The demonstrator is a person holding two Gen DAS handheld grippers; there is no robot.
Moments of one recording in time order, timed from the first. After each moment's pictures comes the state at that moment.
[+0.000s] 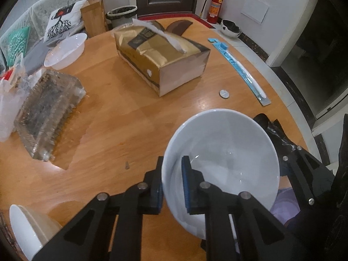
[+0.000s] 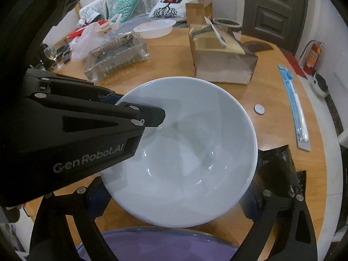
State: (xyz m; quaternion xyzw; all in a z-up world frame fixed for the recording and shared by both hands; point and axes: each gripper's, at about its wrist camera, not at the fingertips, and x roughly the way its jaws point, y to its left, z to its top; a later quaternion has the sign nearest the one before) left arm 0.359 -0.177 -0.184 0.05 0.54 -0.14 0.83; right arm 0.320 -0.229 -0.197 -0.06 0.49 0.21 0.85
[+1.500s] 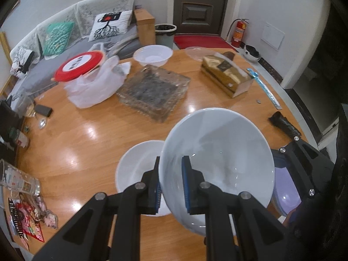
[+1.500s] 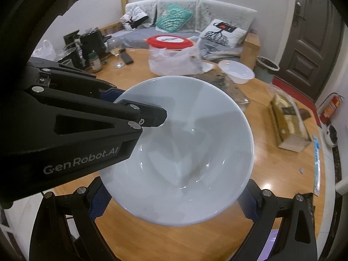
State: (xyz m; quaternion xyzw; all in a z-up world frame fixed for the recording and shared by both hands) left arm 0.248 0.029 -0.086 0.02 0.49 -0.07 0.87; right arm 0.239 -0.031 -0.108 -0.14 0.43 0.30 0.84
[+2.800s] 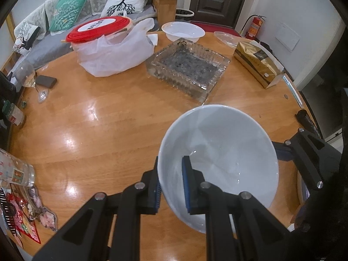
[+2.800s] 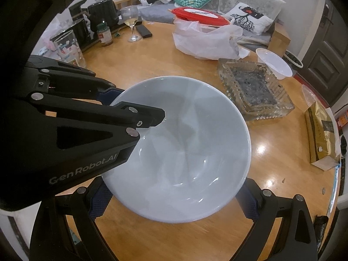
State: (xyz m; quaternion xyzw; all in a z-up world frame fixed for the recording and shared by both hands) left arm 0.272 0.100 -0.147 -0.02 0.53 -0.05 0.84; right arm 0.272 0.040 -0.155 -0.19 0.48 0.32 0.79
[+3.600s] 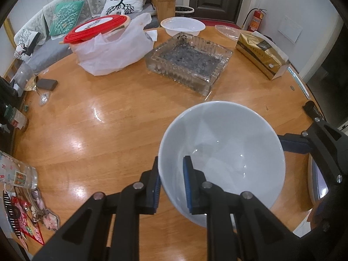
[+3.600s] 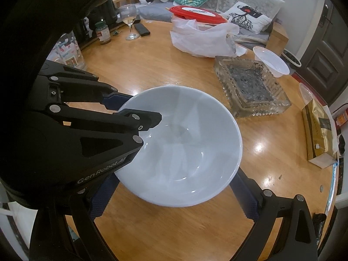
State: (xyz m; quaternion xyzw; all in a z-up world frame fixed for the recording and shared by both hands) left arm 0.272 0.091 -0.160 0.01 0.54 -0.04 0.84; right arm 0.268 0.034 -0.154 -0.19 0.48 0.32 0.79
